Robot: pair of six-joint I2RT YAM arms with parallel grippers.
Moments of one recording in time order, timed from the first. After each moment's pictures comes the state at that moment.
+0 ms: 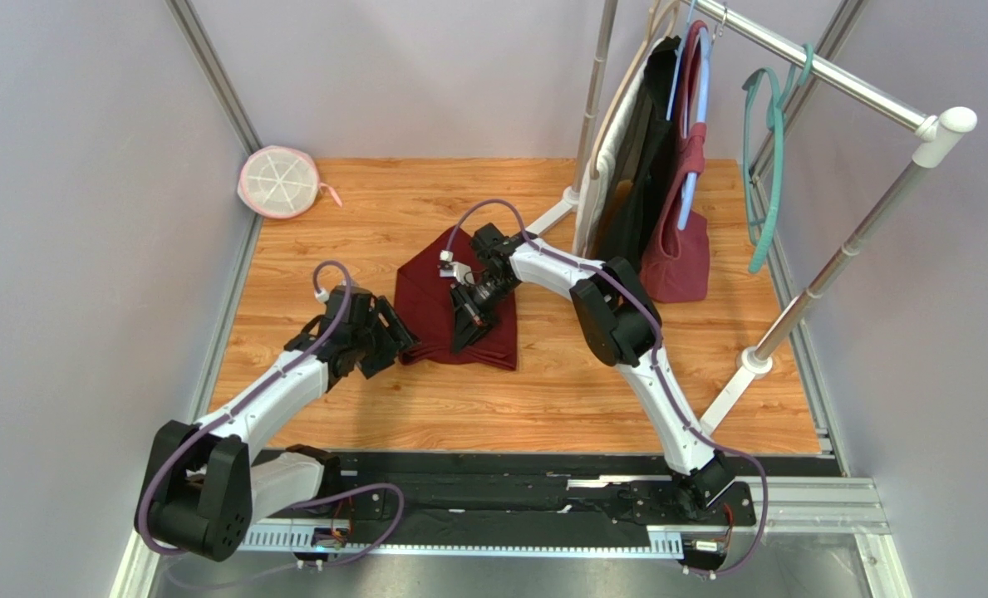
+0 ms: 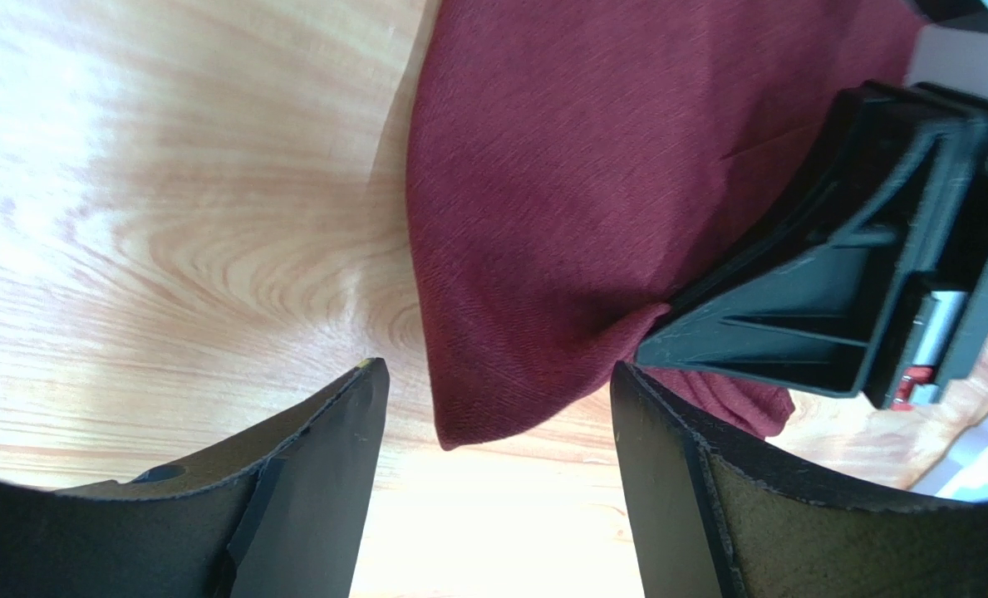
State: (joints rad) left arm -0.29 1.13 0.54 -0.30 0.04 -0.88; right arm 0.65 2.50 1.97 -0.84 -0.97 0.14
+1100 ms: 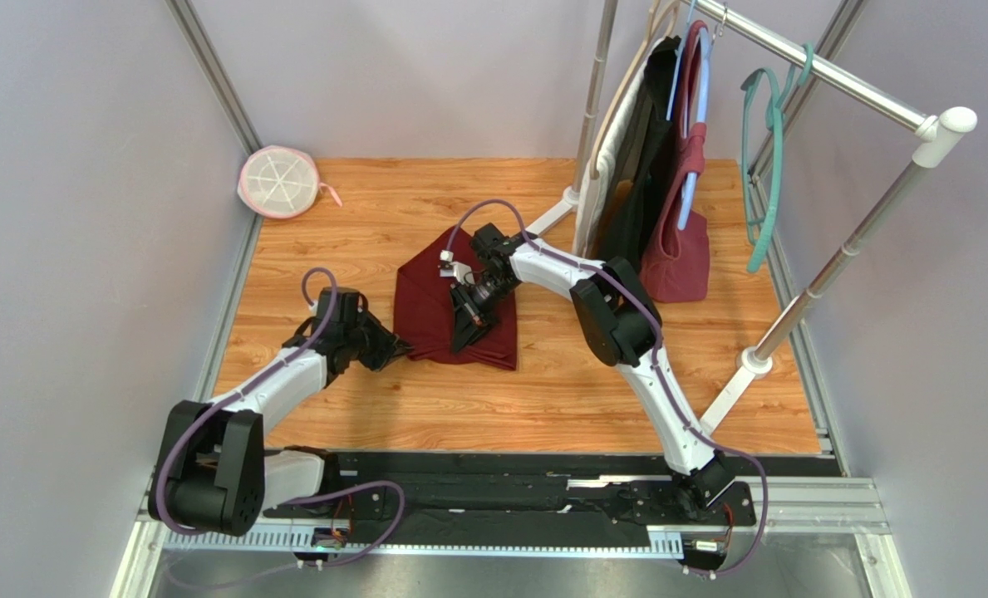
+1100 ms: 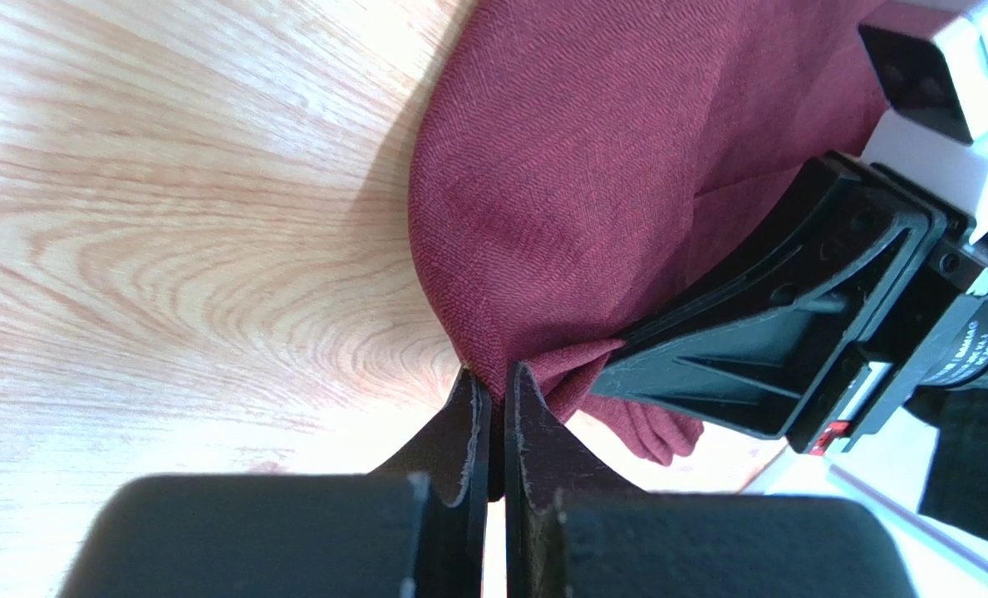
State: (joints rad) left arm -0.18 1.22 0.49 -0.16 0.20 -1.04; right arm 0.65 2.50 1.97 -0.83 -0.96 0.15
